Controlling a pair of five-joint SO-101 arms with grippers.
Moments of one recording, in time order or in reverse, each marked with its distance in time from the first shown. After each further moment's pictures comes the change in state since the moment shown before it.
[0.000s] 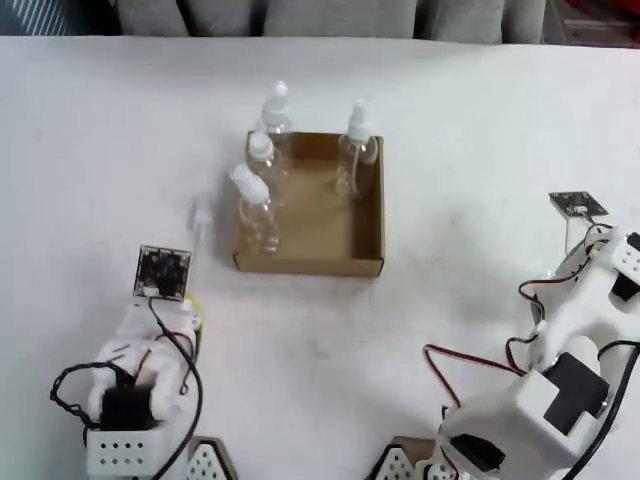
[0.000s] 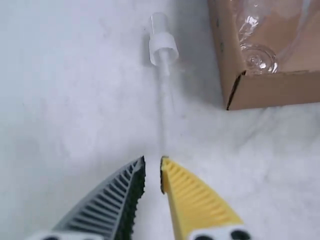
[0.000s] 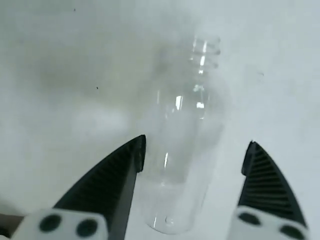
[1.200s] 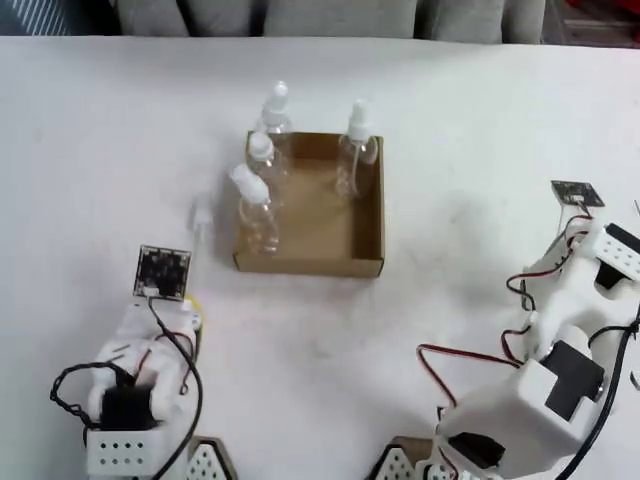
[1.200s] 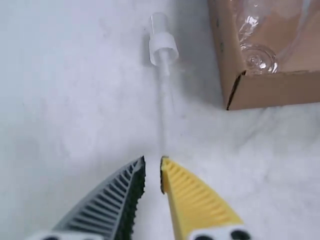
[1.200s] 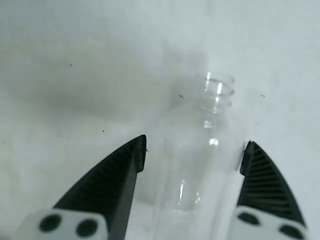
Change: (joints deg) left arm 0.0 0.0 0.0 0.0 0.0; right arm -4.6 3.0 0.1 -4.5 -13.0
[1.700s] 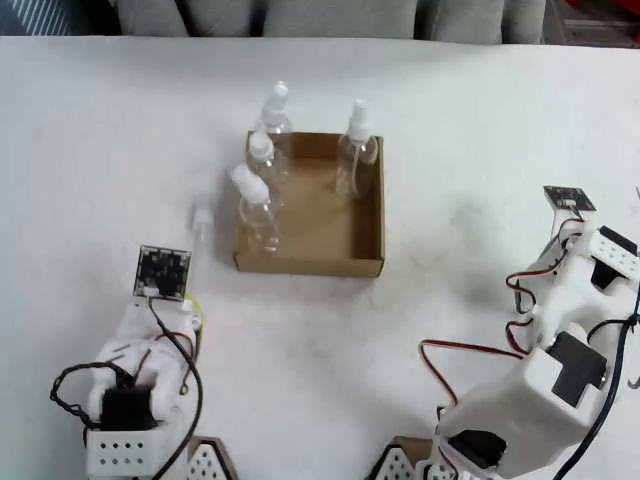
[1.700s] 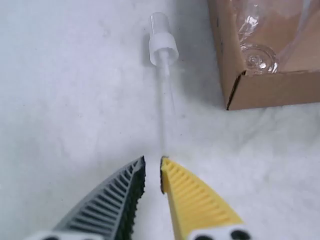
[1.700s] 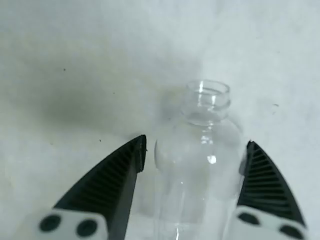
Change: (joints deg) left arm 0.0 0.0 0.0 0.0 0.0; right arm 0.0 3.9 0.3 -2.5 0.0
